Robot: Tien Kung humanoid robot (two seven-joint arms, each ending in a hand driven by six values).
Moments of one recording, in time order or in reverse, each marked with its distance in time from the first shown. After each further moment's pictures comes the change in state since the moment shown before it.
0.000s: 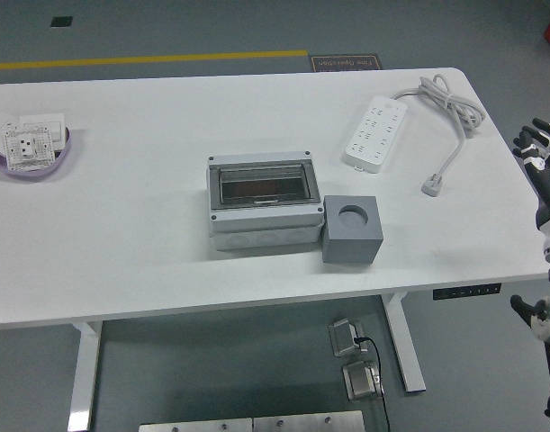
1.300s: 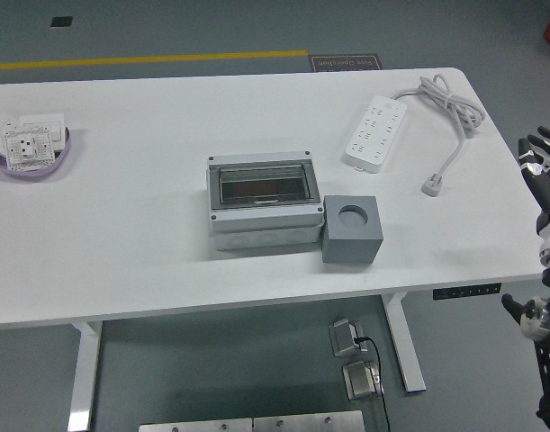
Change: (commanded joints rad) left arm 0.011 -0.012 -0.025 0.000 0.015 0.004 0.013; right arm 0.016 0.014 -0.043 -0.002 -0.091 -0.151 -0.040
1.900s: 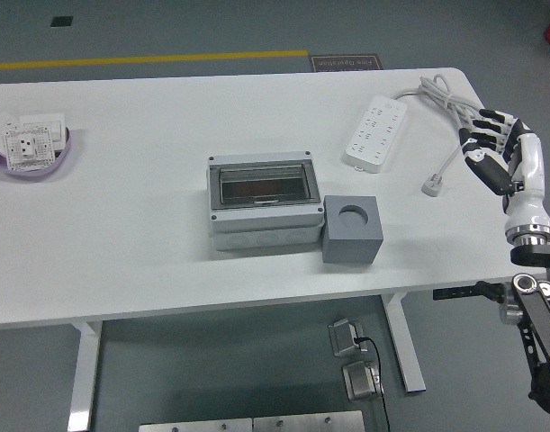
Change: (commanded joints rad) left arm -0.003 -0.001 0.007 0.000 -0.011 -0.001 -0.002; right arm 0.081 -0.009 -0.152 -0.009 -0.173 0.020 -0.041
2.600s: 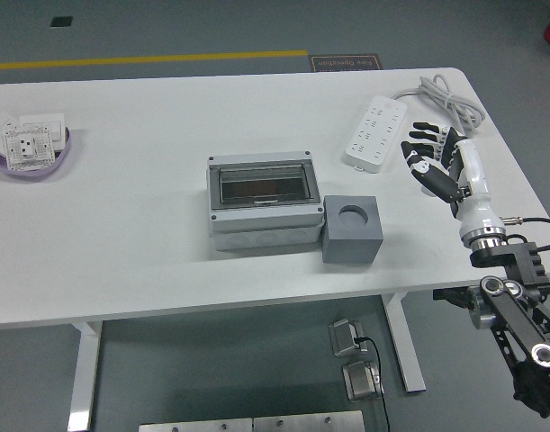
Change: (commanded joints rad) left arm 0.006 -0.003 0.003 0.000 -0.015 0.001 0.003; right arm 0.049 -0.052 -0.192 -0.034 0.056 -0.028 0.054
